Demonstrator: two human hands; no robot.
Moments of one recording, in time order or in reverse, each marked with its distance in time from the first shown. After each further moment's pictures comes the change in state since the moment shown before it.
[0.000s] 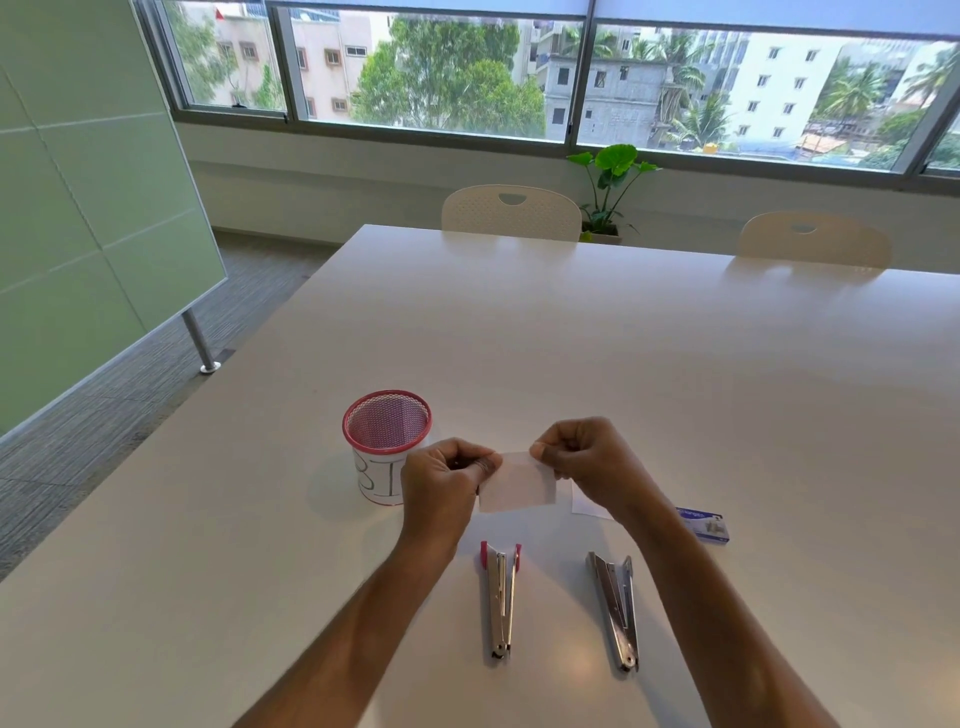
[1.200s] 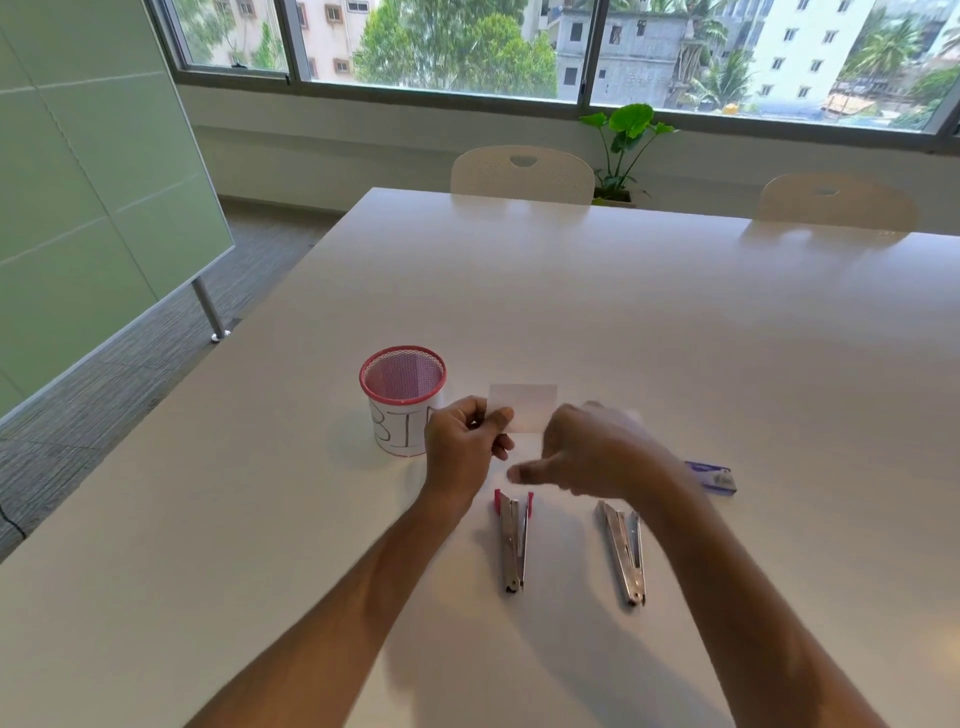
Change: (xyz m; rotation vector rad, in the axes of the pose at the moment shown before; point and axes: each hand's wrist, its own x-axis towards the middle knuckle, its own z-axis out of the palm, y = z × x) left_hand -0.004 -0.012 0.001 -0.018 -0.075 0.033; right_hand -0.043 -0.055 0.024 -1.070 -0.288 0.097
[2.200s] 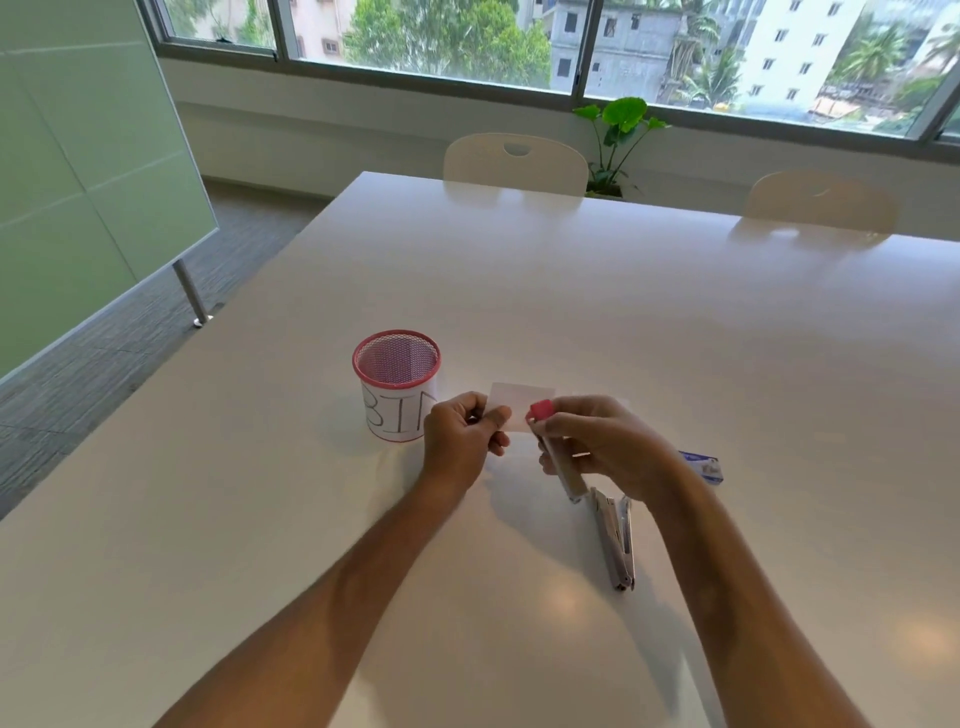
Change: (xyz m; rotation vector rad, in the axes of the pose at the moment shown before) left_hand 0.004 -0.021 0.006 -0.016 -0.036 -0.030; right_hand 0.003 0.039 0.023 1.207 -0.092 -0.009
